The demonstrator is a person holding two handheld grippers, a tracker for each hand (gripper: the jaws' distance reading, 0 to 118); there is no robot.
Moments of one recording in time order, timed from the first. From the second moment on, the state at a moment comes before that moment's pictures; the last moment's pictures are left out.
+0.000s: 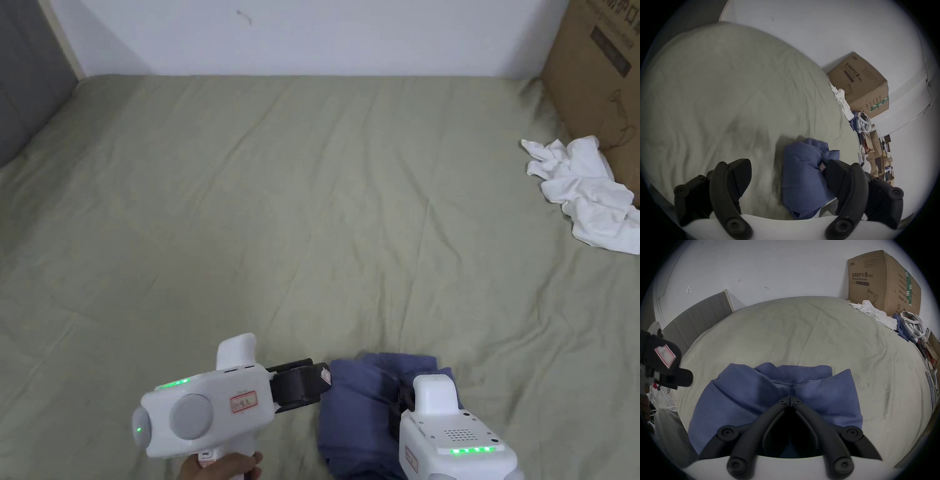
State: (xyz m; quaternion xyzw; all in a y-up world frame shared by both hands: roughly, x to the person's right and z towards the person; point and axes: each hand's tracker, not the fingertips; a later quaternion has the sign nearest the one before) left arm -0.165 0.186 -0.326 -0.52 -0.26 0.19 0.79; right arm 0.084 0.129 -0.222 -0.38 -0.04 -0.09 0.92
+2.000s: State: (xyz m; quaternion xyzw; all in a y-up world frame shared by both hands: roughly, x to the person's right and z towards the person) left arm -0.525 0.263 -0.519 -0.57 -0.04 0.03 0.82; right arm 0.056 0.263 -0.269 -0.23 -0.02 -0.07 0.97
